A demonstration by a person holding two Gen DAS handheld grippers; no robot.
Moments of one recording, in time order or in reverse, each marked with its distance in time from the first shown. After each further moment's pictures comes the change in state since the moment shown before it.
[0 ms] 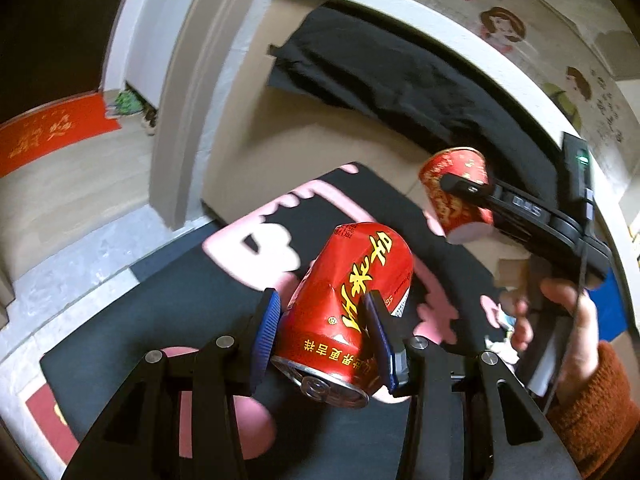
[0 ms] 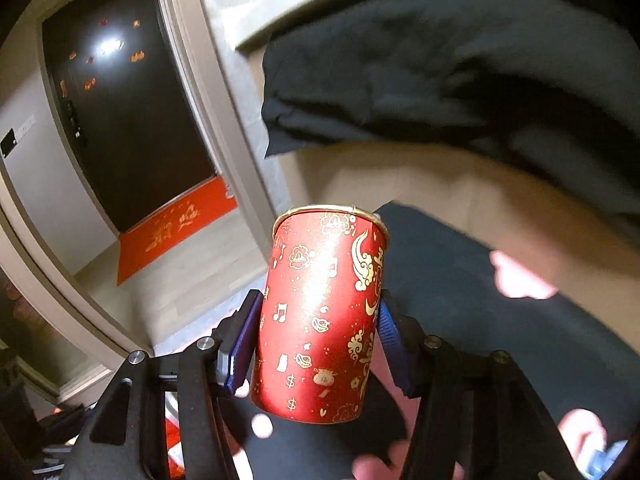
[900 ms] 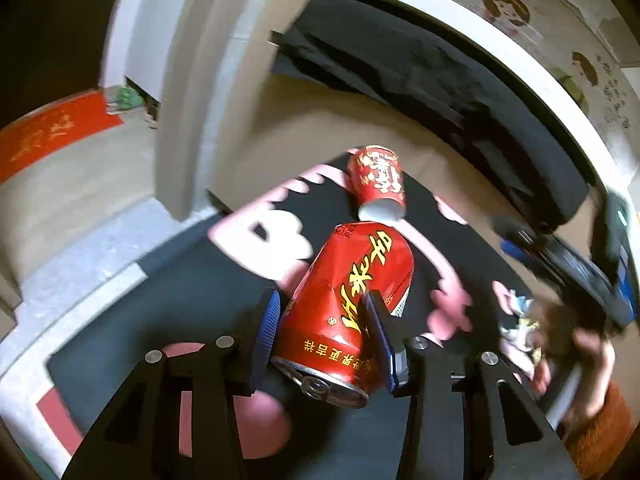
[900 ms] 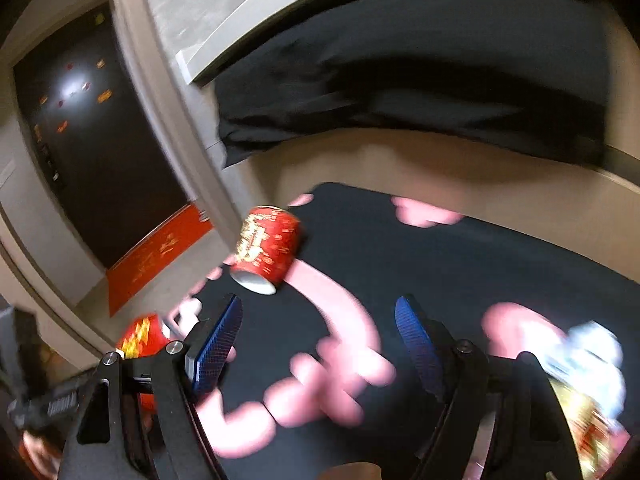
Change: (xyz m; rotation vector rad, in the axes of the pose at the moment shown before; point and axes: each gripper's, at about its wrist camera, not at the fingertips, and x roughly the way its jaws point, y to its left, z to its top) left arm 0.008 0.016 -0.001 0.017 0.047 0.050; right arm -0.047 -0.038 -0.054 0.141 -0.037 -0.058
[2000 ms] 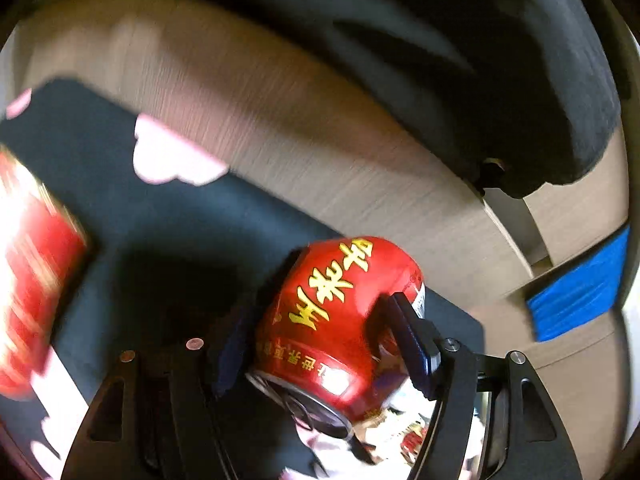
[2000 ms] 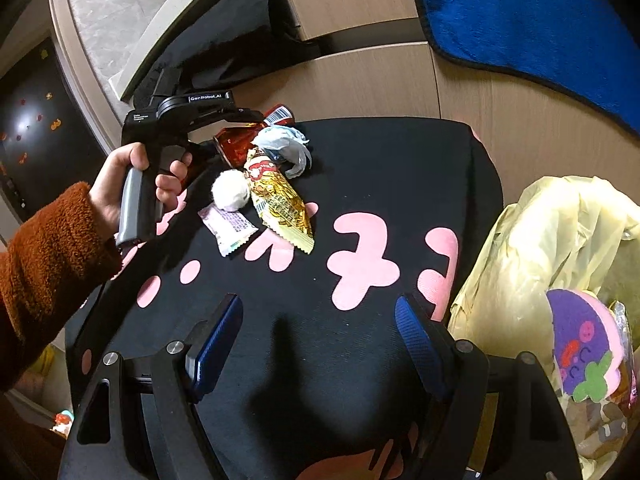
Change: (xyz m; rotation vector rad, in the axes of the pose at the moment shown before) left arm 0.242 -0.300 0.027 0.104 0.376 -0.313; right arm -0.202 -0.194 -0.181 0.195 0.029 -0.154
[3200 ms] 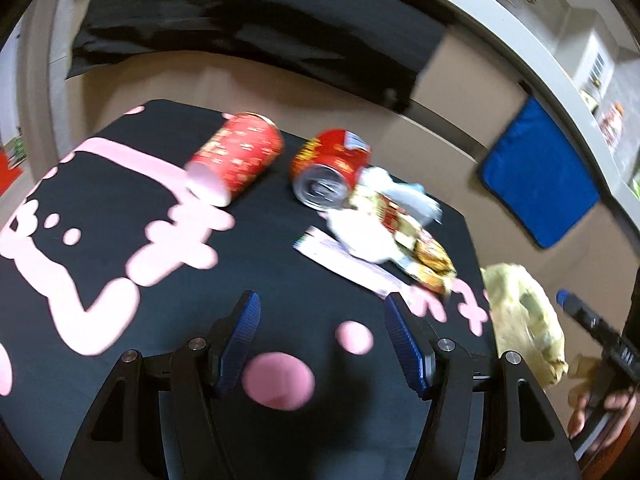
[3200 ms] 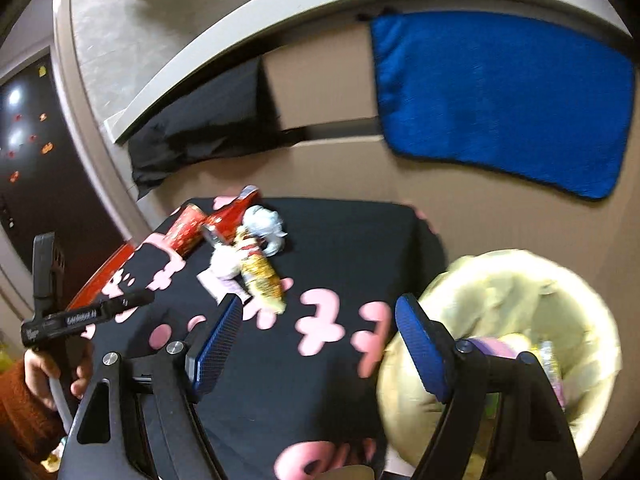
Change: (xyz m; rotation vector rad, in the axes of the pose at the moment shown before) left arm -0.151 -0.017 -0.176 0.209 -0.162 0.149; right arm -0.076 -0.001 0.034 -0.009 -0.148 -0.081
